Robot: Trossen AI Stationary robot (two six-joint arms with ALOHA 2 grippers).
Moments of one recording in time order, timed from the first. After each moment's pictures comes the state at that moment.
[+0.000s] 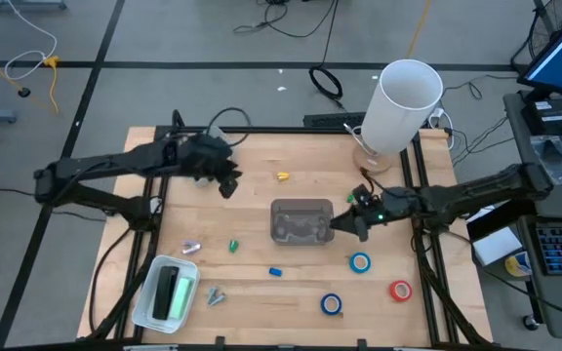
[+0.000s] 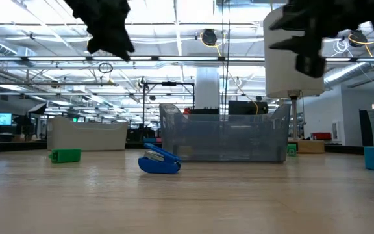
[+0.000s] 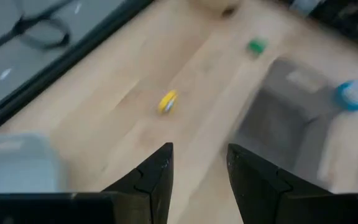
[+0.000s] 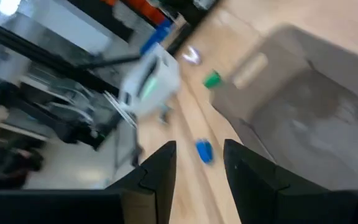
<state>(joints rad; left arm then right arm) 0.23 1.12 1.02 -0.60 -0.10 -0.34 0.17 0.90 0.51 0.06 0.03 0.94</state>
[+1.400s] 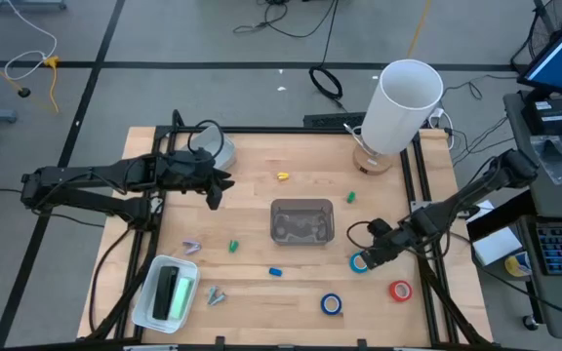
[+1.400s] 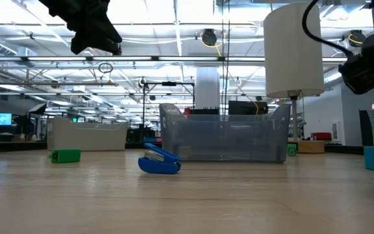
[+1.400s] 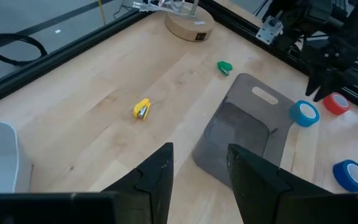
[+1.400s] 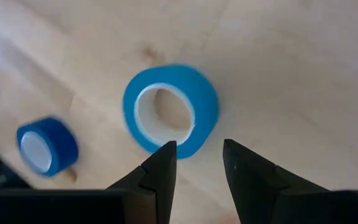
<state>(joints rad) 0.12 0.91 0.82 -0.46 -0.16 -0.45 0.52 1.06 0.51 -0.58 -0.03 1.60</state>
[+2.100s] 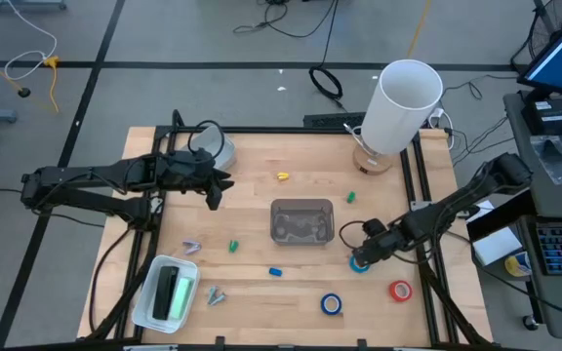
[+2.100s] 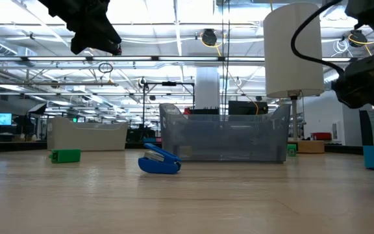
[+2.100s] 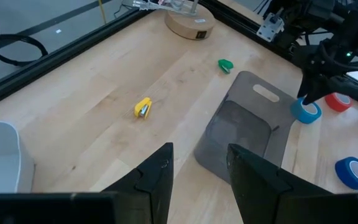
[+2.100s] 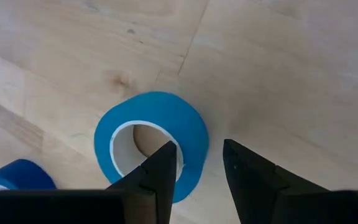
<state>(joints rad) 0.12 0.91 0.82 -0.47 -0.16 -0.44 0.47 1.21 0.51 -0.52 -0.03 1.65</state>
